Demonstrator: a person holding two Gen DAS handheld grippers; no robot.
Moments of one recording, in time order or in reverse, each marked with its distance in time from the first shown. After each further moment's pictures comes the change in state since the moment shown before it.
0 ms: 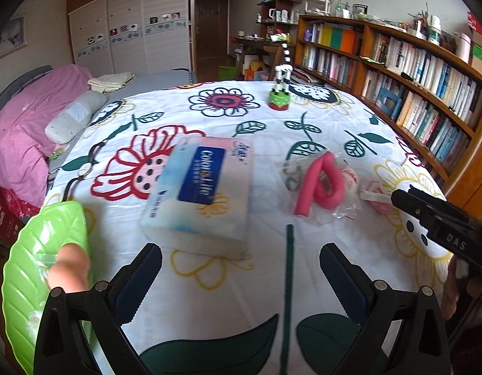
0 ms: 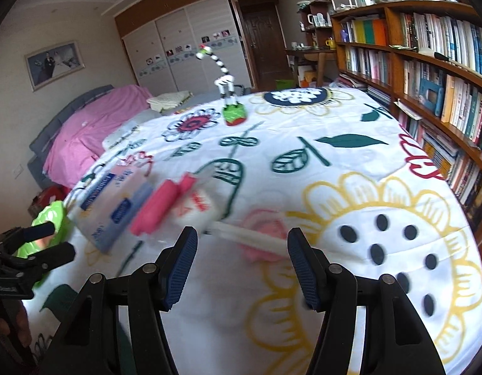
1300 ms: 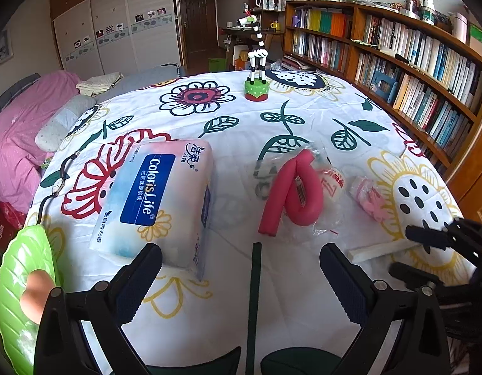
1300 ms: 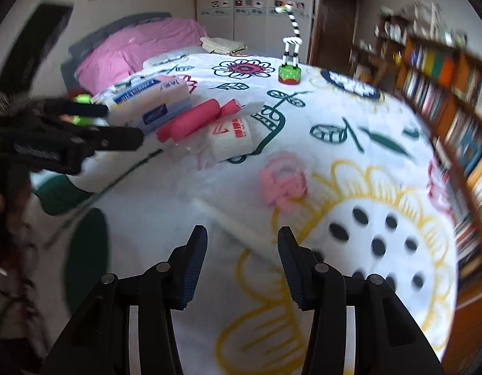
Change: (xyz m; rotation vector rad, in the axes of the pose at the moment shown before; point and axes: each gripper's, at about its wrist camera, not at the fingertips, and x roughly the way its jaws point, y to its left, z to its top) left arm 0.031 -0.036 0.018 0.054 0.046 0.003; right arm -0.004 0.025 -0.034 -0.432 0.172 0.057
